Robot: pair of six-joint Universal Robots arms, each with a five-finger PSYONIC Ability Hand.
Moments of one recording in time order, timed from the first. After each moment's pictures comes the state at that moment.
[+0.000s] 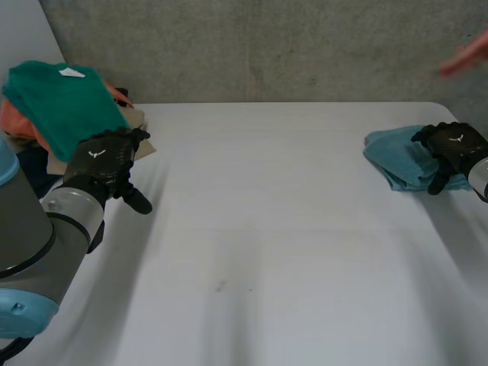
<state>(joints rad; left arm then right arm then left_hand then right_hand) 4.34 -1.74 -1.72 3.31 -1.65 3.19 1.47 -0.79 1.09 -0.05 1.14 2.58 0.20 0.20 0.21 0.21 0.05 0.20 0.22 0.21 0.23 0.07</state>
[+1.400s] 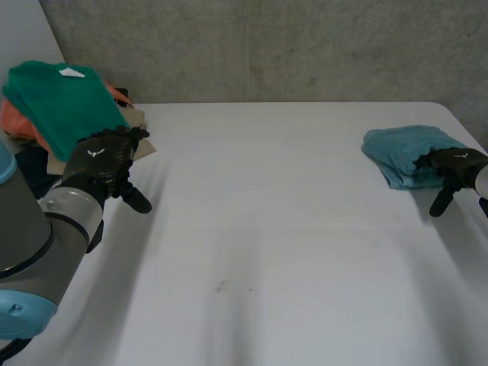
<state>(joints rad) 4.34 -1.73 -1.72 3.31 -1.65 3.19 1.47 -0.76 0.96 0.32 1.22 2.64 0.20 0.20 0.21 0.21 0.05 0.20 0.24 0.21 0.23 0.07</state>
